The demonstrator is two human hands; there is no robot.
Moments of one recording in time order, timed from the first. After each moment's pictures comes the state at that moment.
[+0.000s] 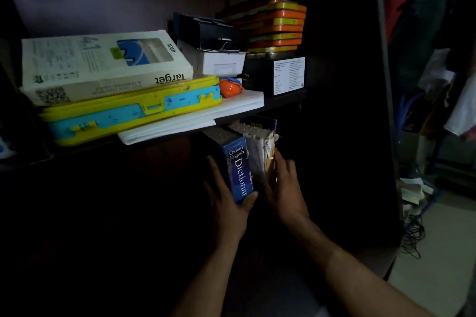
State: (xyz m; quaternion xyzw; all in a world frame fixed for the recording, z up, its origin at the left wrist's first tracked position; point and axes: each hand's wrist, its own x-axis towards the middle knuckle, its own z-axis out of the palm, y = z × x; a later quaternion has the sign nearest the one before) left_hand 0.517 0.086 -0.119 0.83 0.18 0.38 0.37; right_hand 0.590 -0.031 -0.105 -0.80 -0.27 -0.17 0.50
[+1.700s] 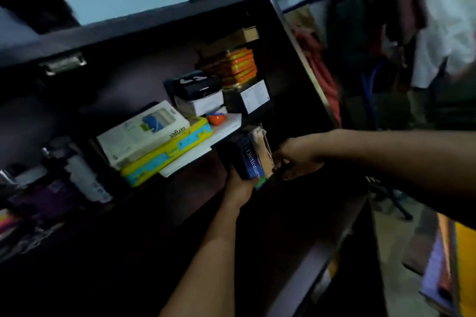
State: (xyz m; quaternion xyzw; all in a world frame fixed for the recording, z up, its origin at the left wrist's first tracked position) left_hand 0.471 0.059 -0.016 0.85 0.14 0.14 0.50; right_hand 0.545 -0.129 0.062 -0.88 -0.47 0.01 -0.05
